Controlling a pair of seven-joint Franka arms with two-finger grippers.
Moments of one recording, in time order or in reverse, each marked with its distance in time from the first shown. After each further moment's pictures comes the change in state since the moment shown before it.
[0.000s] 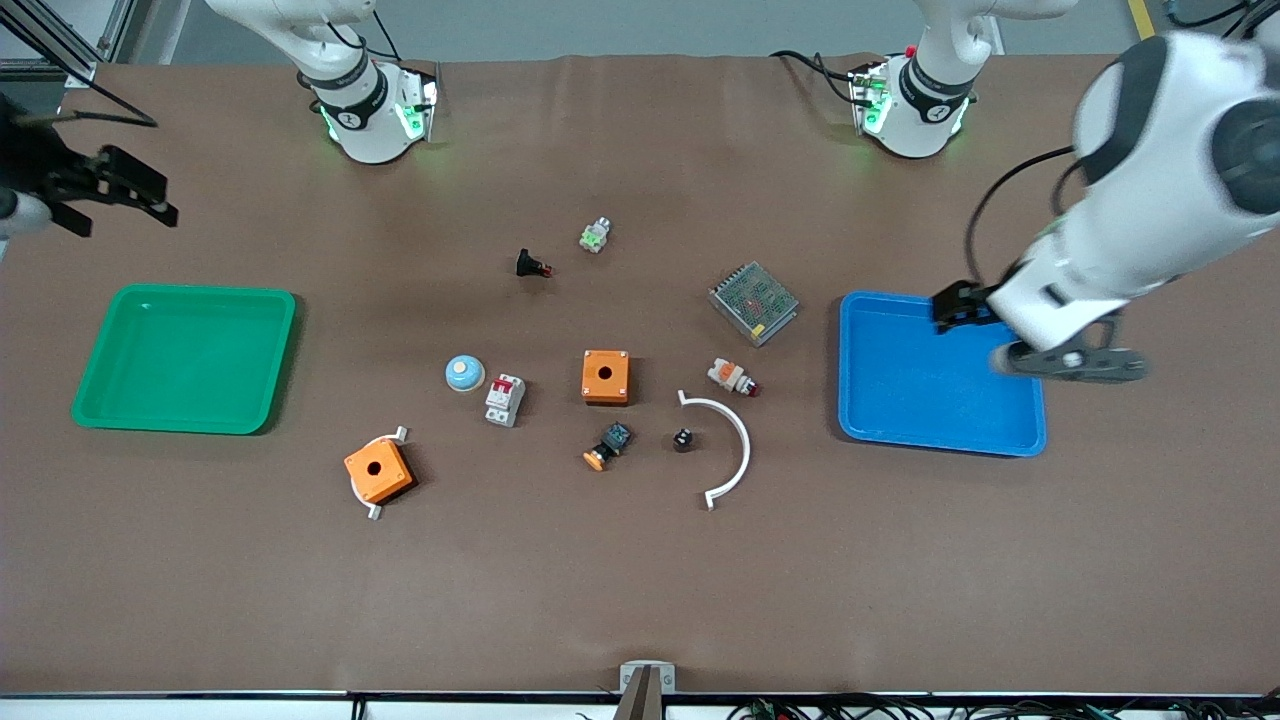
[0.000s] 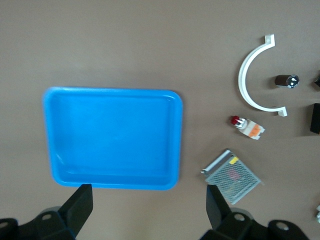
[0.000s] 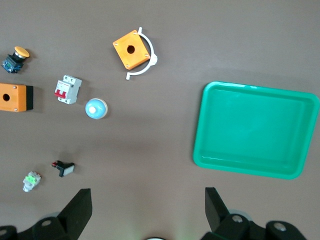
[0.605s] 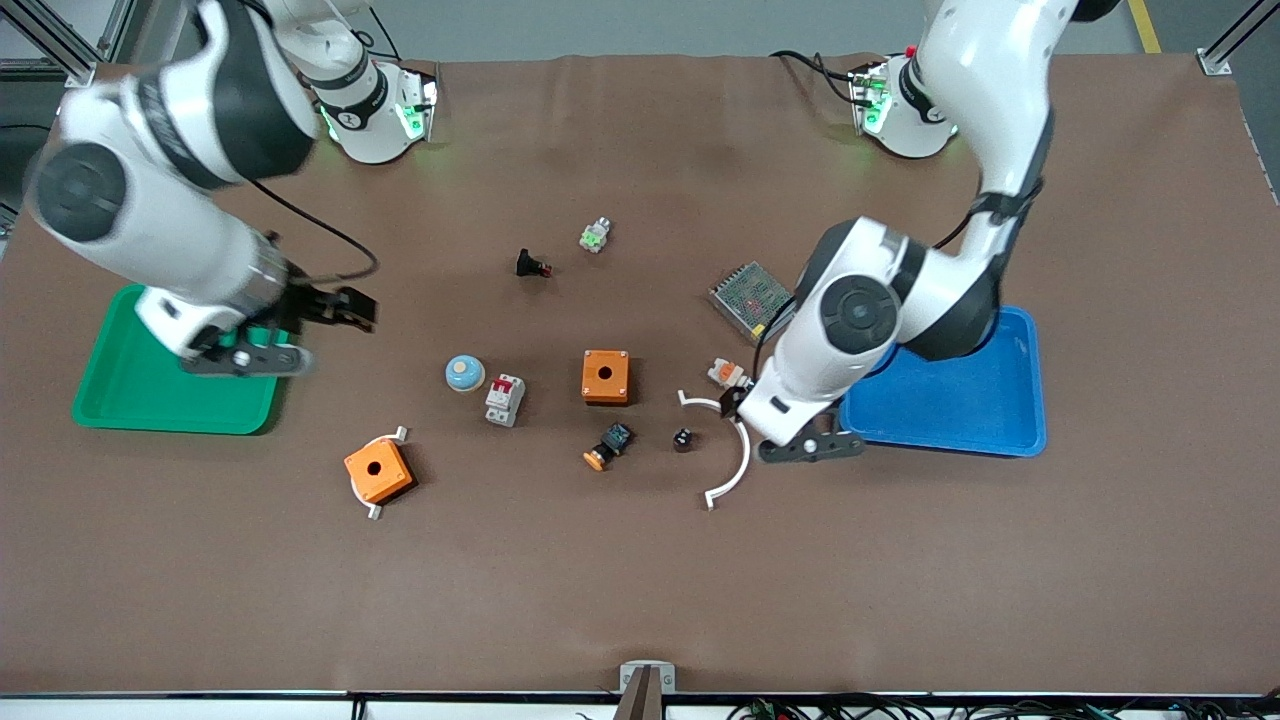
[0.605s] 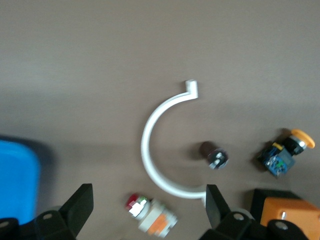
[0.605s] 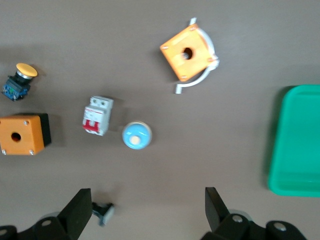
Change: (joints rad) left arm -0.230 0.419 -0.005 0.118 -0.001 0.493 -0.344; right arm 0.282 0.306 0.009 -0.014 -0.001 0.255 0.387
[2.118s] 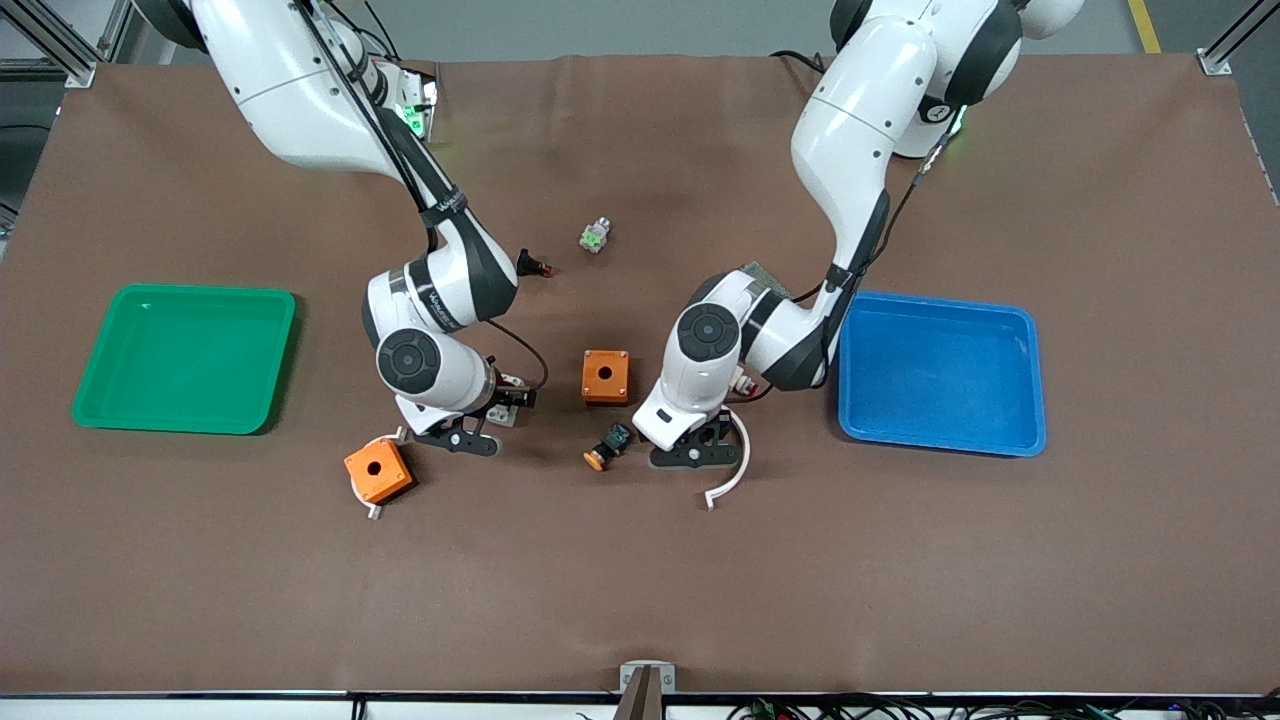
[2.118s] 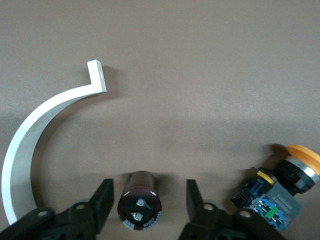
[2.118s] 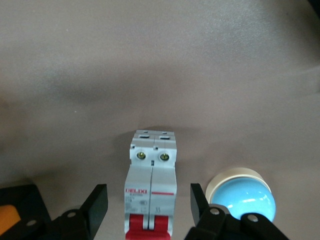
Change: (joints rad) left arm -0.232 0.284 0.136 0.150 0.003 0.218 -0.112; right arm 0.147 0.443 -0.002 0.031 0.085 0.388 0.241
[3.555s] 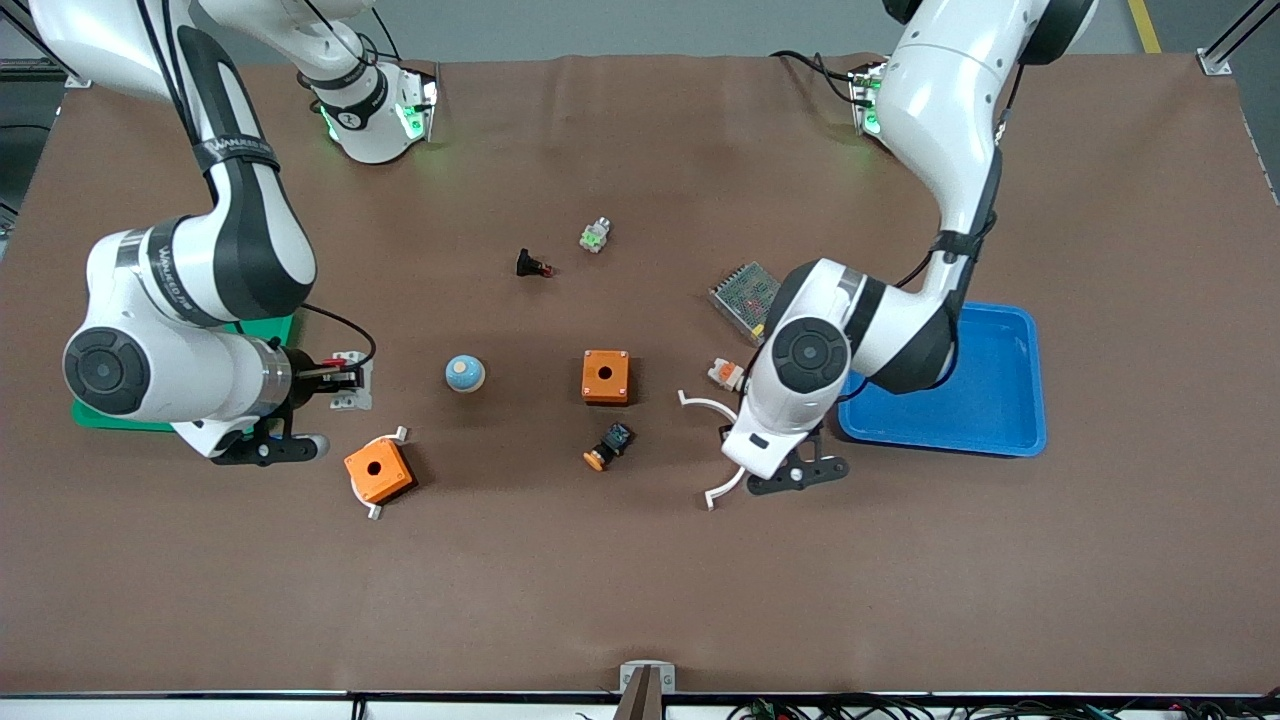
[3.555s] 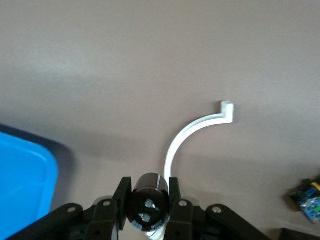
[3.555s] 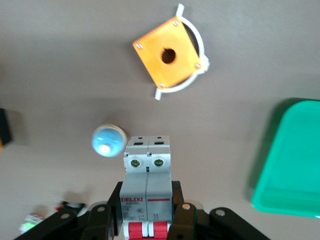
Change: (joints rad) left arm 0.147 -0.219 0.014 -0.034 0.001 -0.370 0.028; right arm -0.253 -0.222 -0.022 0.165 -0.092 -0.539 -0.472
